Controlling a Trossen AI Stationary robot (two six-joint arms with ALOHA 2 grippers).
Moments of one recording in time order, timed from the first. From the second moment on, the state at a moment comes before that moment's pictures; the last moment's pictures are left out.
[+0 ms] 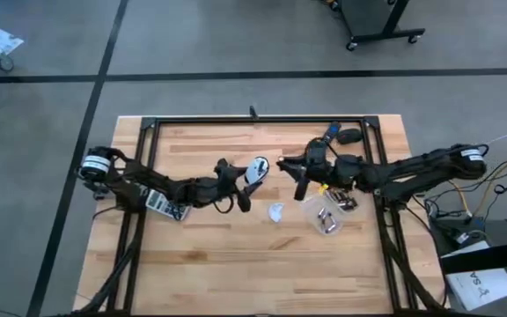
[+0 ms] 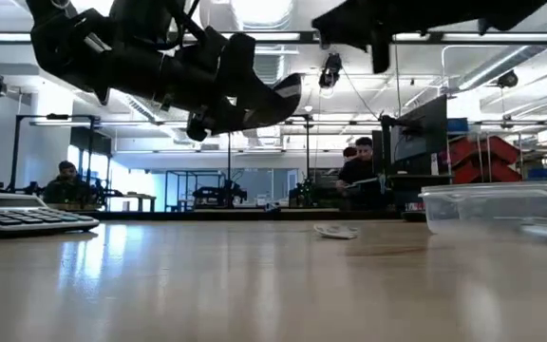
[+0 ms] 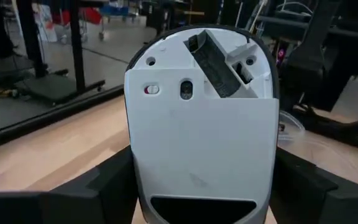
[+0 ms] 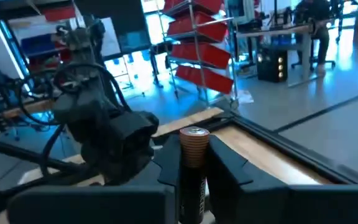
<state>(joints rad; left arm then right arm) -0.09 1.64 0.62 0.90 -0.60 -0.22 0.02 1.28 0.70 0.62 0.33 0.17</state>
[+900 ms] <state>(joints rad) -0.08 1.59 0.69 0.71 -0.71 -0.13 0.01 1.64 0.82 0.88 0.48 0.01</state>
